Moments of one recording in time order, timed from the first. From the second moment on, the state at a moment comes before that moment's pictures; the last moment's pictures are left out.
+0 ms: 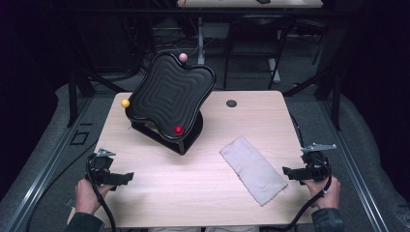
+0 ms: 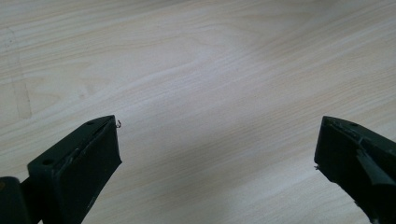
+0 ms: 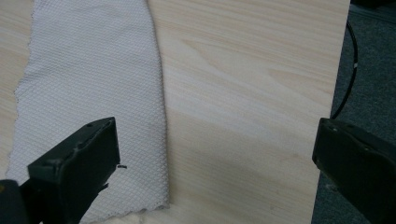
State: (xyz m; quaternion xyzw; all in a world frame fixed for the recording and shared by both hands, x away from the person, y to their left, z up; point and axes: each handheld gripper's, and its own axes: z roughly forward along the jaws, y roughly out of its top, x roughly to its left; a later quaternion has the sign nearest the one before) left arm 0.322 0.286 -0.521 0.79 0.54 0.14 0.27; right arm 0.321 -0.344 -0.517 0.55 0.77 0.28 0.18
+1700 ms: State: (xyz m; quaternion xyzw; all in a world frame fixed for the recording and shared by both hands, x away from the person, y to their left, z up) left arm 0.326 0.272 -0.522 0.81 0.51 0.13 0.26; right arm 0.358 -0.254 -0.516 0.47 0.83 0.27 0.14
